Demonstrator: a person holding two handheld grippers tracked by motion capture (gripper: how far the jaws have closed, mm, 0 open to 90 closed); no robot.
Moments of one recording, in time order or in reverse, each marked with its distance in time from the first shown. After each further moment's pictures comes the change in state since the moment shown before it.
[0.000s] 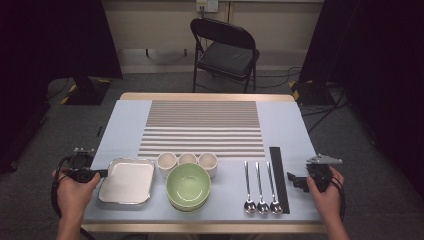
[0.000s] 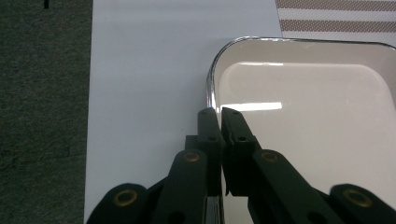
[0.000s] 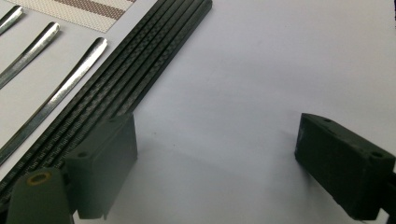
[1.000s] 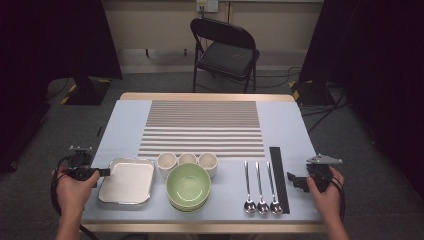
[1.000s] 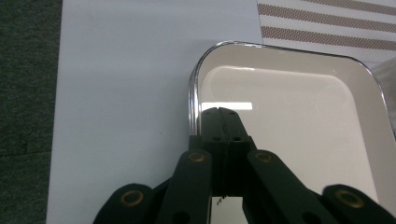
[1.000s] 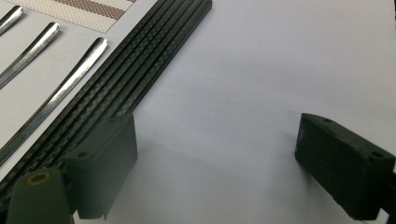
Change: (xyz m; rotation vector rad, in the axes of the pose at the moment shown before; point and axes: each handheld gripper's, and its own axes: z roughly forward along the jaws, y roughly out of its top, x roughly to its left) left arm 0.007 0.003 0.005 0.011 -0.118 -0.074; right arm 0.000 0.000 0.000 0.000 0.001 0.001
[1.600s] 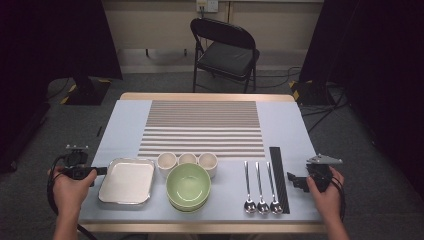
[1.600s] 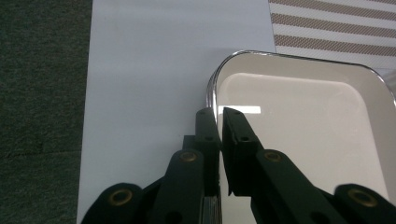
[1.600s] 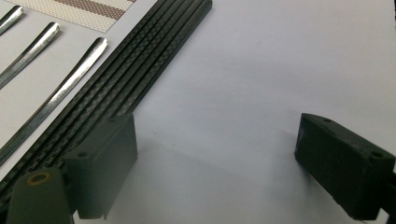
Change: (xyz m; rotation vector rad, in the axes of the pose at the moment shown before) left arm 0.004 0.002 -0.007 -0.018 0.044 -0.005; right arm 0.000 0.000 0.000 0.000 0.000 0.000
